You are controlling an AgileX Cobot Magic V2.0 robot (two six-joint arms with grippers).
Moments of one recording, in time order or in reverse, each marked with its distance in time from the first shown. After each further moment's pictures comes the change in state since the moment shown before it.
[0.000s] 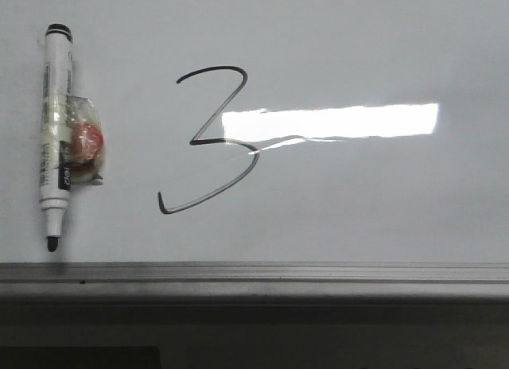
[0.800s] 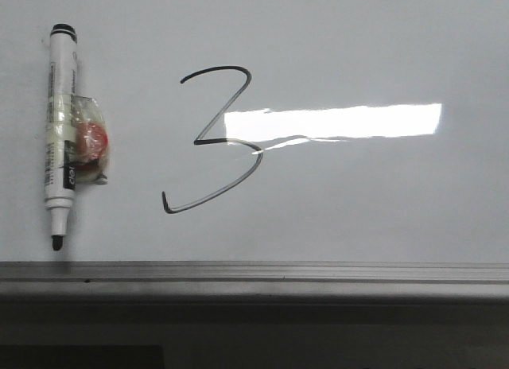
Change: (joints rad) left arm 0.000 0.000 0.000 0.000 0.000 0.000; right arm 0.121 -0.002 -0.060 -0.026 0.173 0.000
